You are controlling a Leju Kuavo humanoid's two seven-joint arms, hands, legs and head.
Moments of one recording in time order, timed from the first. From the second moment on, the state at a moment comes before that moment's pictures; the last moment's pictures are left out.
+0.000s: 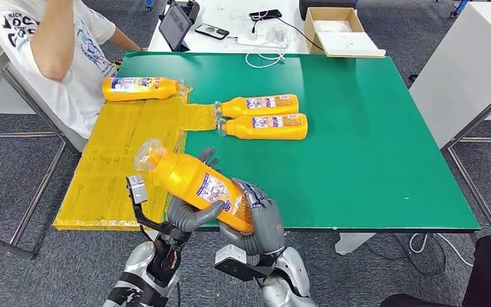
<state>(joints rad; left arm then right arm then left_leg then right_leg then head) -0.20 -0.24 -0.27 -1.18 0.37 -0.40 -0.37 -0.12 0.22 0.42 -1.12 0.63 -0.54 -0.64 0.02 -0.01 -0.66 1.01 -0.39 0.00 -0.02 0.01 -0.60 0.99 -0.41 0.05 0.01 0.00</state>
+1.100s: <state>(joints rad) -0.18 -0.22 -0.27 -1.16 0.33 -0.37 -0.40 -0.18 0.25 0.49 -0.95 0.64 -0.53 -0.59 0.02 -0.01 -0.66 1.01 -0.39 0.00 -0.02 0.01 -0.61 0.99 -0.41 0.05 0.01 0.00</state>
